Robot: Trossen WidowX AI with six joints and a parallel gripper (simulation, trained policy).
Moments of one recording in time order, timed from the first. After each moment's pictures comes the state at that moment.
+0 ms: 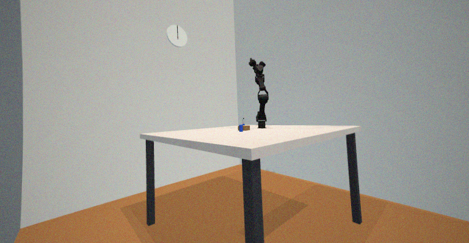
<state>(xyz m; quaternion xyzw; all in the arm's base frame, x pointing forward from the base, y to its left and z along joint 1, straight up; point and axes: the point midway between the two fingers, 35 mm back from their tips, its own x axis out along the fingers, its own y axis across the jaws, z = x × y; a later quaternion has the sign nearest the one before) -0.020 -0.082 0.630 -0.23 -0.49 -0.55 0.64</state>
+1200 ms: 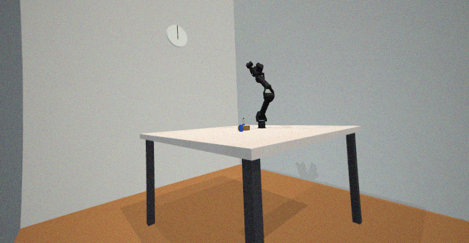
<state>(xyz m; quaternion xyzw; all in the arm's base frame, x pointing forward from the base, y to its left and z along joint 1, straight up) -0.027 -0.143 0.606 -0.08 -0.44 -0.58 0.68</state>
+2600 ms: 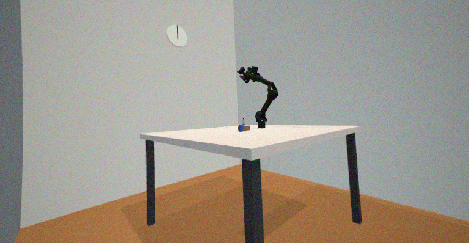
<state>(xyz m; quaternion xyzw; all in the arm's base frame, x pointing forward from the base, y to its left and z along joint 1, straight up) 0.011 -0.230 0.547 0.10 -0.31 -0.58 0.75</state>
